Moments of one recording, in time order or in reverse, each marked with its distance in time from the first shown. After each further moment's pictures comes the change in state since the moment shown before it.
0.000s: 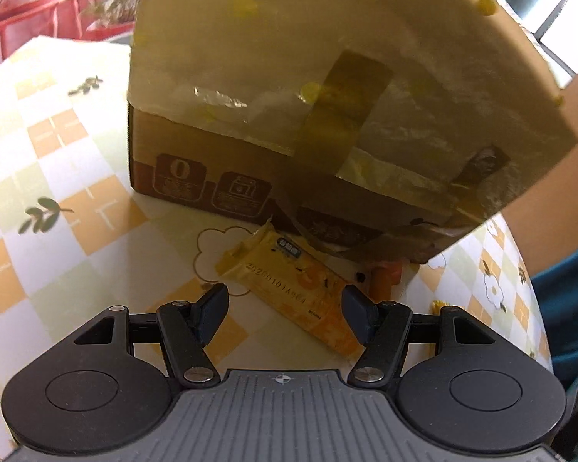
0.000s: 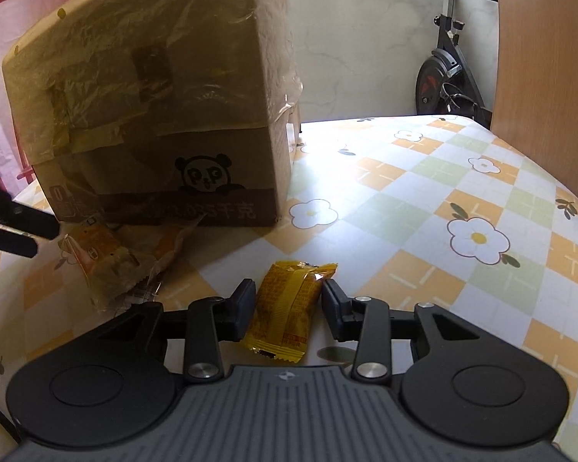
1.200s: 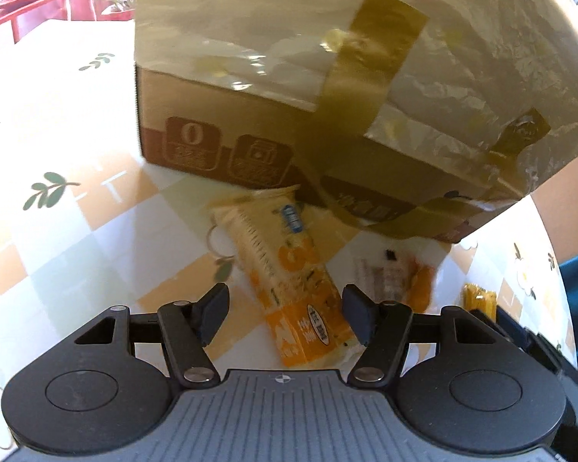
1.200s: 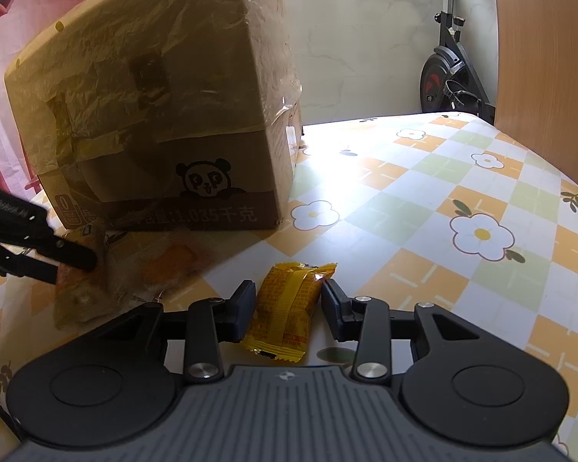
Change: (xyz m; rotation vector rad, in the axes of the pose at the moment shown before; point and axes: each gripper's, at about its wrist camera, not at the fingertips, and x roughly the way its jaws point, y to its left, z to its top) left arm 0.026 0.004 -0.014 0.014 0.059 0.078; right arm 0.000 -0.009 -0.001 0.027 -0.013 0.034
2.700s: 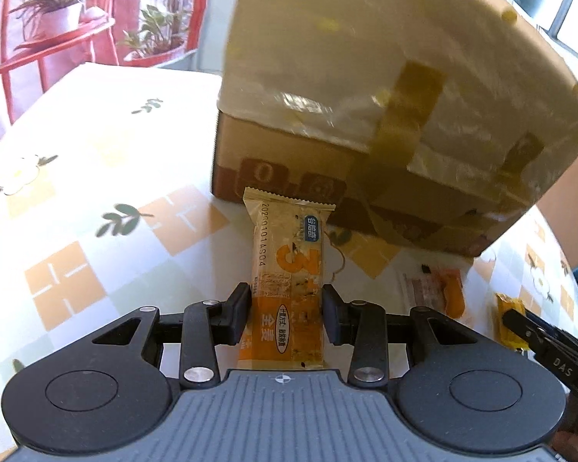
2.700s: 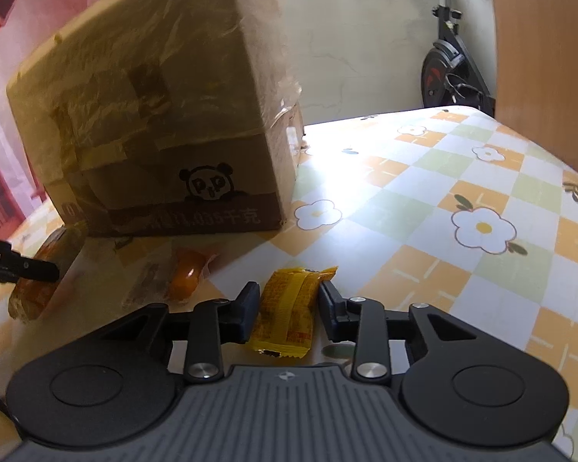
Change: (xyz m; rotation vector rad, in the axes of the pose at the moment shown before) left arm -0.043 0.028 -0.014 0.040 -0.160 0.062; right arm -0.006 -0.006 0.001 0.053 -0.008 0.026
